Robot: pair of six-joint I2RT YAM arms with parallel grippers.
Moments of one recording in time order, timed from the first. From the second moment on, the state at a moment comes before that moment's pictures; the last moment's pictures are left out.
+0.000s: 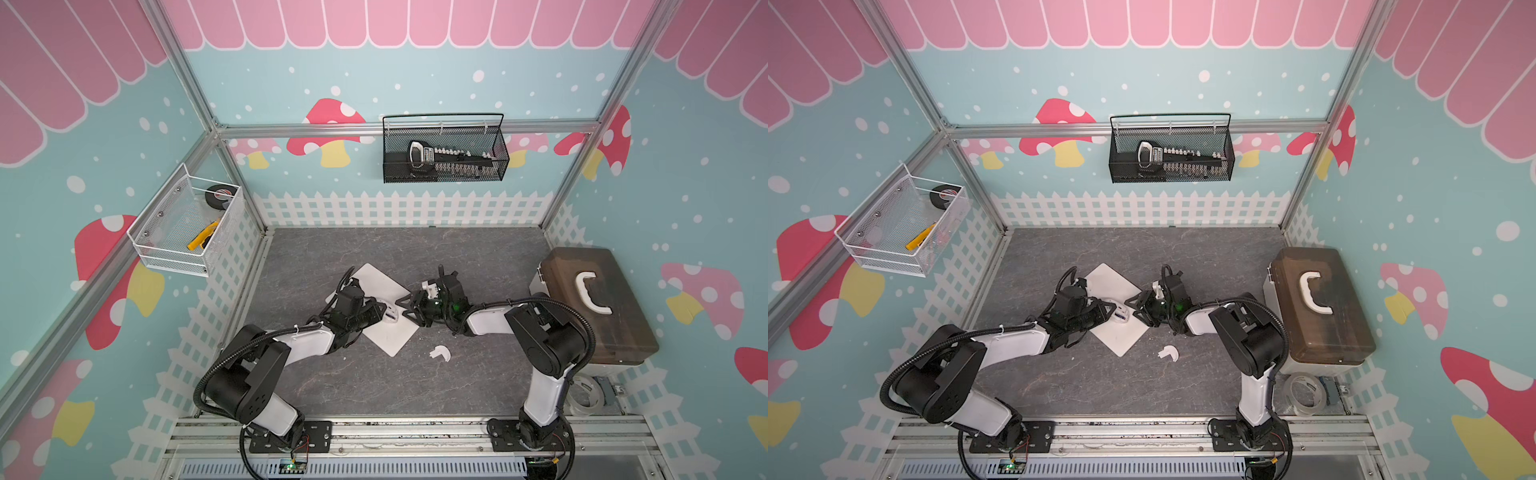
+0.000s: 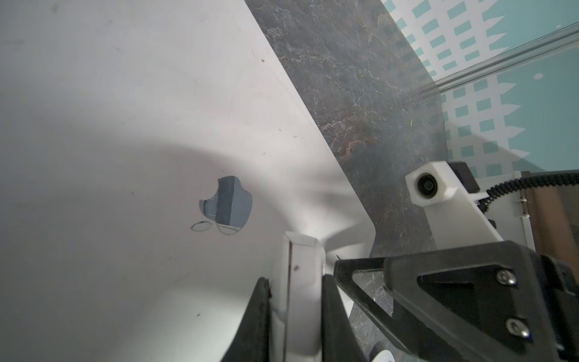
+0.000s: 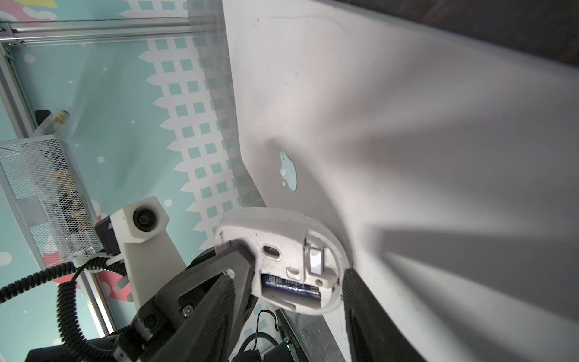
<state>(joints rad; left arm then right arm) -0.50 1.55 0.62 0.30 0.17 -0.84 0.56 1.88 0.85 0.51 -0.58 1.35</state>
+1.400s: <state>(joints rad) -0.50 1.56 0.62 0.30 0.15 -0.84 0.59 1.95 0.89 0.53 -0.54 1.33</state>
